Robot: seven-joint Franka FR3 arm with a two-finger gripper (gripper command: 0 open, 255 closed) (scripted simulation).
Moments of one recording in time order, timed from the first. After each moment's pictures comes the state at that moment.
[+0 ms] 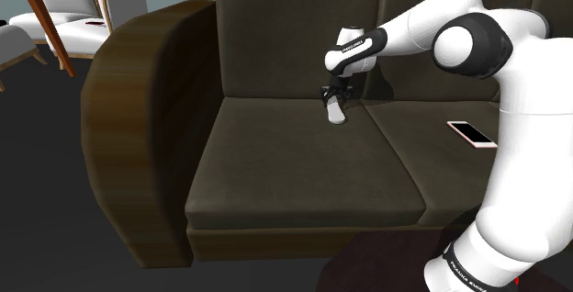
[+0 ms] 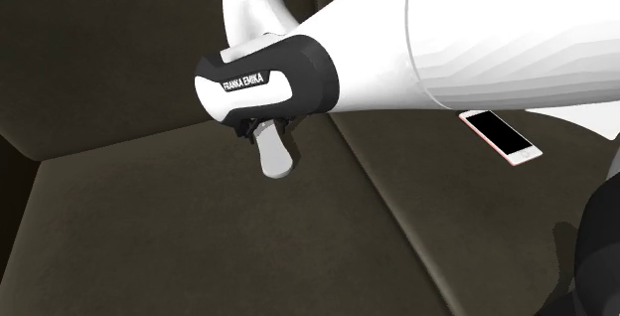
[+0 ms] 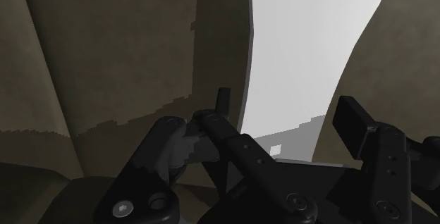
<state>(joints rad) -0.18 0.44 -0.14 -1.72 0.05 2.28 0.22</state>
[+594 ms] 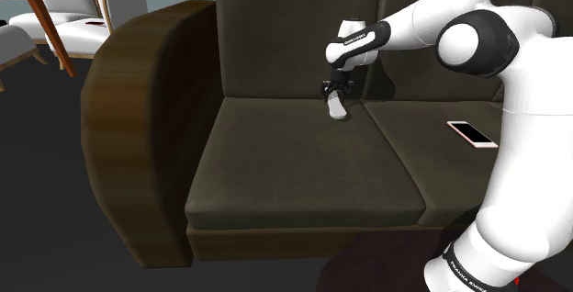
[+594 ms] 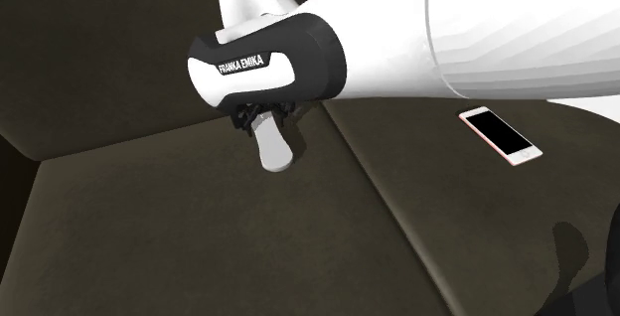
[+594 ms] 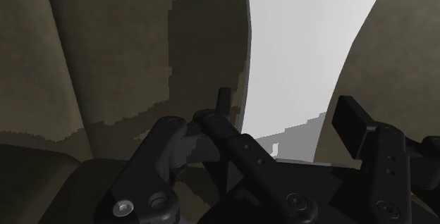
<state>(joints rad) -0.18 0.41 -0.14 -1.69 0.04 2.22 0.23</state>
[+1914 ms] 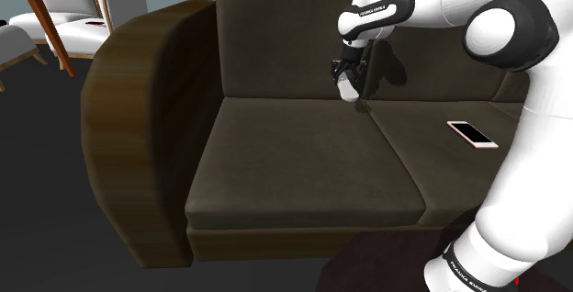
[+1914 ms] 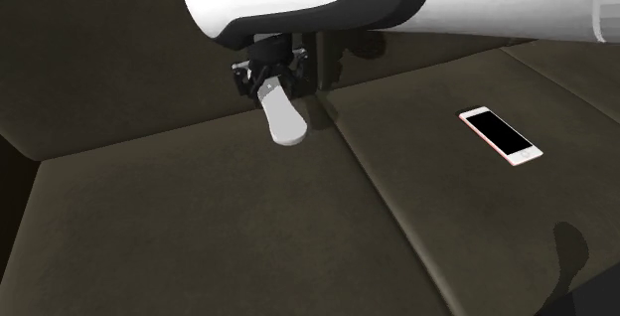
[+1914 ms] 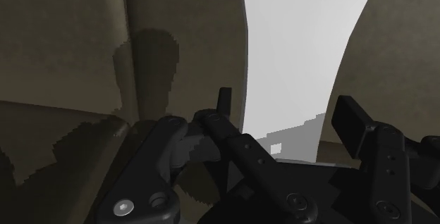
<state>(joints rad) -0.19 0.27 -0.16 -1.65 0.03 2.05 0.20</state>
